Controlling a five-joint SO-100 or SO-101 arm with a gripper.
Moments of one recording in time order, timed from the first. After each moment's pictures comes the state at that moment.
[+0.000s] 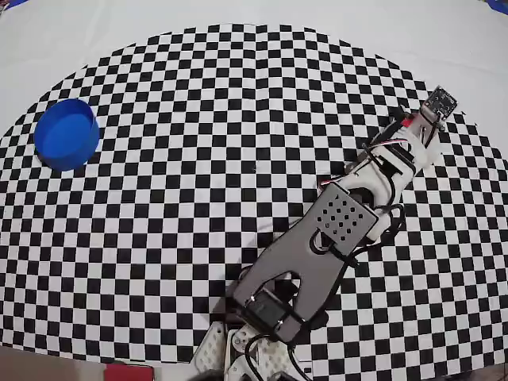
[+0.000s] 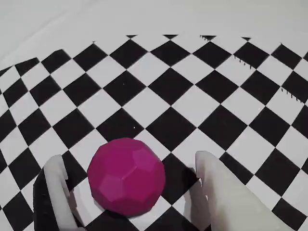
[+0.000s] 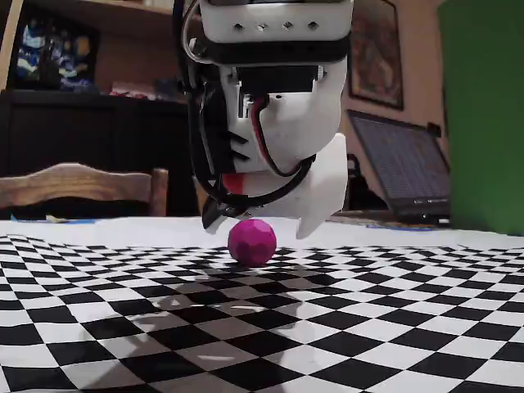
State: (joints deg) arm 43.9 35.7 61.4 4.1 -89.0
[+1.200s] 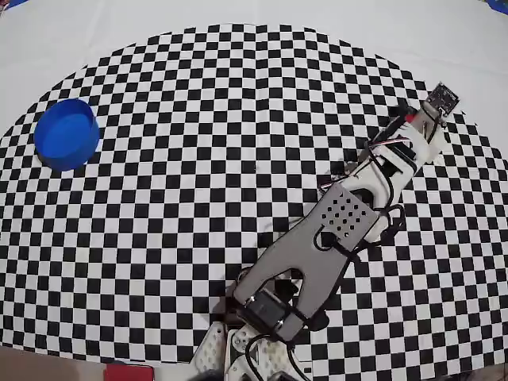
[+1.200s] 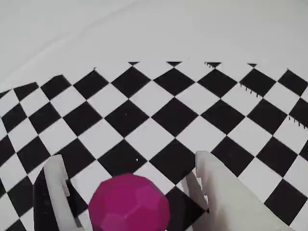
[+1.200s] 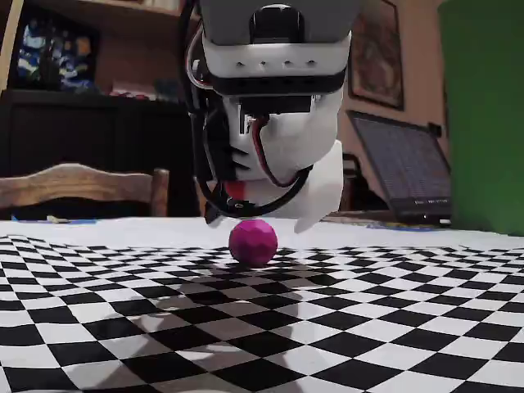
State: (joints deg) arm 43.8 25.8 47.1 5.2 -89.0
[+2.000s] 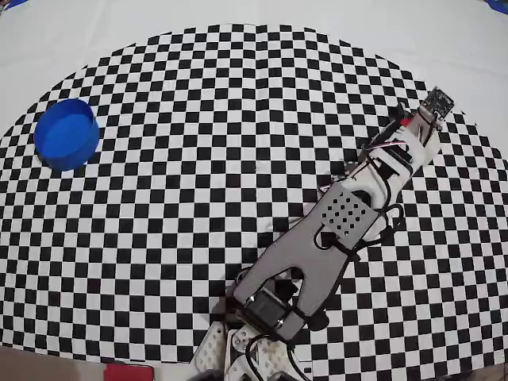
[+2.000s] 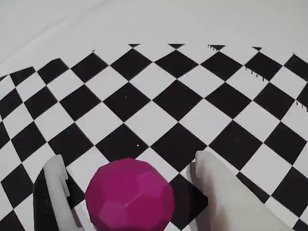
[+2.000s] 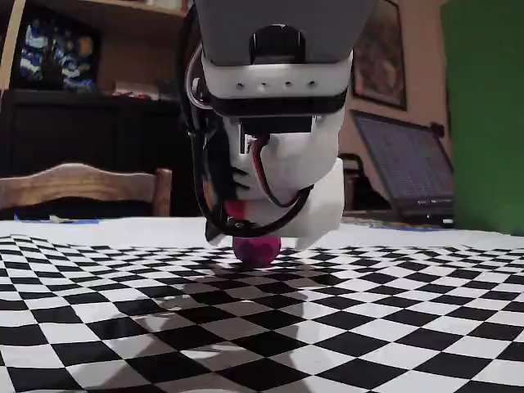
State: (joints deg) arm 43.1 23.1 46.1 5.2 -89.0
